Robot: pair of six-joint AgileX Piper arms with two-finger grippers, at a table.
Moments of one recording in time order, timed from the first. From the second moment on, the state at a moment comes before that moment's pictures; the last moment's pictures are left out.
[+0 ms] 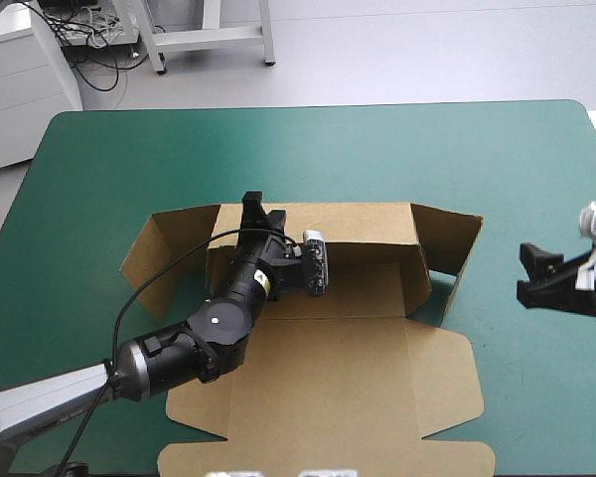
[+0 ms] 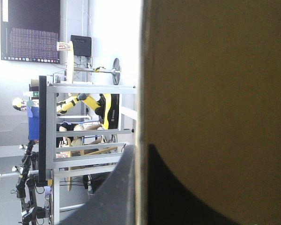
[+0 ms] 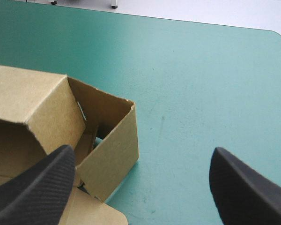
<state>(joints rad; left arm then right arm) -1.03 1.42 -0.97 1.48 0.69 -0.40 0.02 0.77 -1.26 0.13 1.08 -0.16</state>
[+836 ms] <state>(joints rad) -1.03 1.42 -0.97 1.55 0.69 -0.47 0.02 1.55 -1.68 0.24 1.17 -0.10</state>
